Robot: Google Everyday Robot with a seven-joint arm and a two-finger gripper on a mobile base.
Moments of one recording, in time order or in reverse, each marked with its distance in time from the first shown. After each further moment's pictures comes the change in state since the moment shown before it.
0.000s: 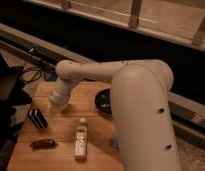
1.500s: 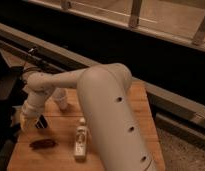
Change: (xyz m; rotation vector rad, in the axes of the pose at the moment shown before) arm -0.012 0.078 0.103 -0.049 0.109 -0.139
